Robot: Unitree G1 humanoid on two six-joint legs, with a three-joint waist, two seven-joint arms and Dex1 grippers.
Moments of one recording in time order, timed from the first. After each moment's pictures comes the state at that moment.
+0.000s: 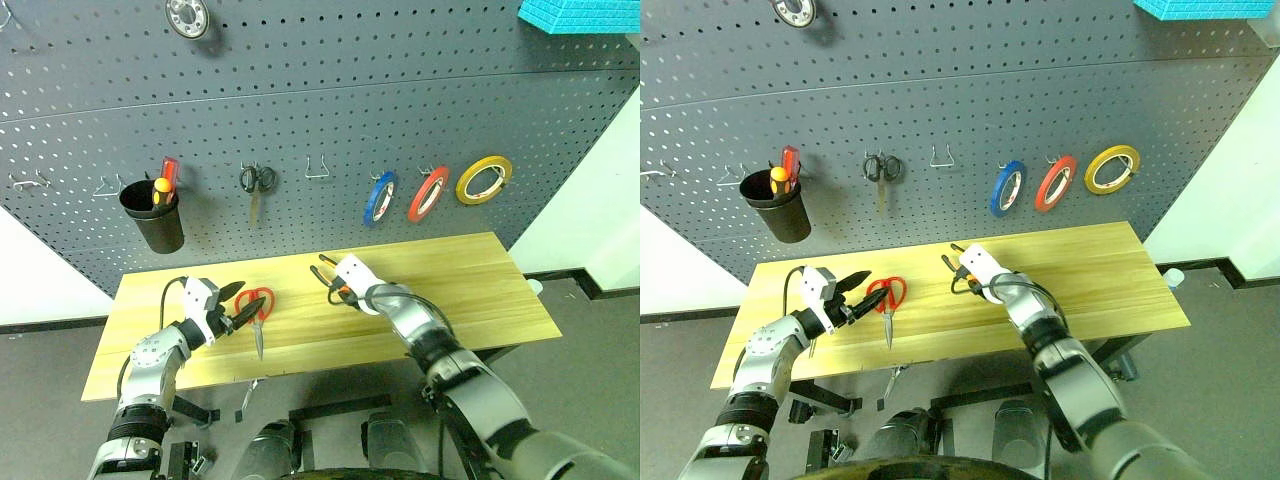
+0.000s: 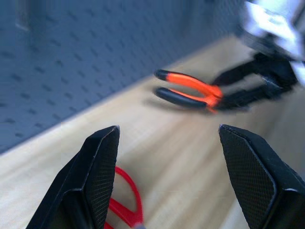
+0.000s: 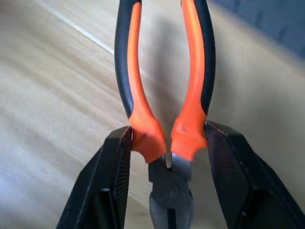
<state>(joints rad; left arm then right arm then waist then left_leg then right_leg) -0.13 0.34 0.14 0.50 -0.32 -0.20 -0.91 -0.54 -0.18 0.34 0.65 -0.25 0.24 0.44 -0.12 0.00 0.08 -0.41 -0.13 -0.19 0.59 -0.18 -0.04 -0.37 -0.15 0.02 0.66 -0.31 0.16</state>
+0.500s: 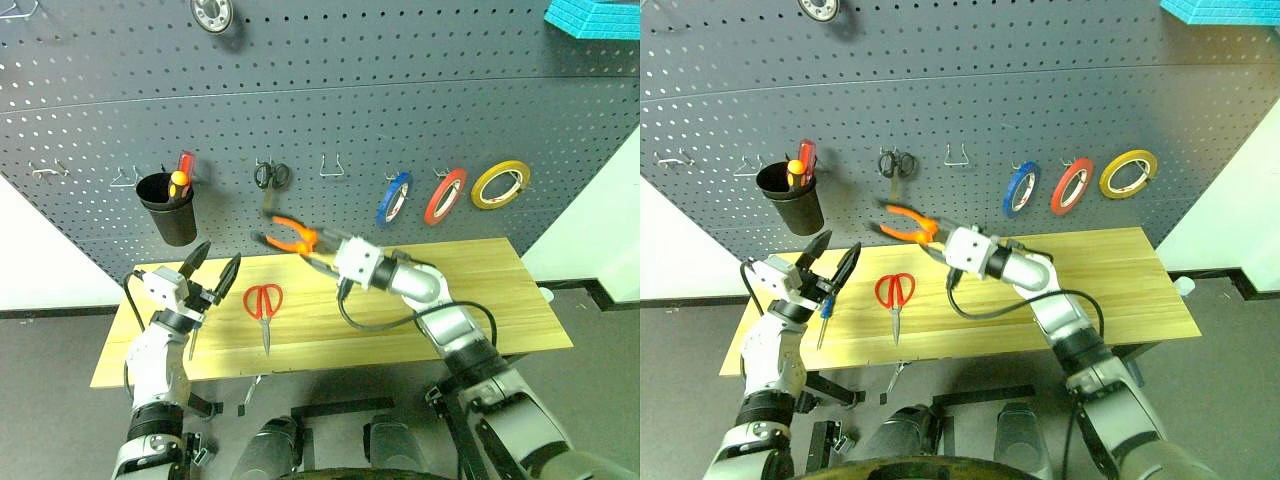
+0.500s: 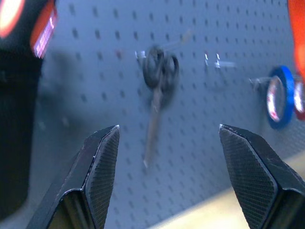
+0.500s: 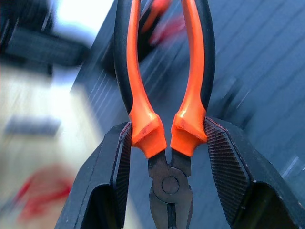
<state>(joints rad) -0.21 0.18 0.27 0.55 -0.38 -0.66 -0.79 -0.57 -0.24 0.27 0.27 -0.03 -0.40 0.61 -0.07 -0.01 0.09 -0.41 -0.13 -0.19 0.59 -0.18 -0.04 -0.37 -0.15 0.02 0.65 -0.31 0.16</state>
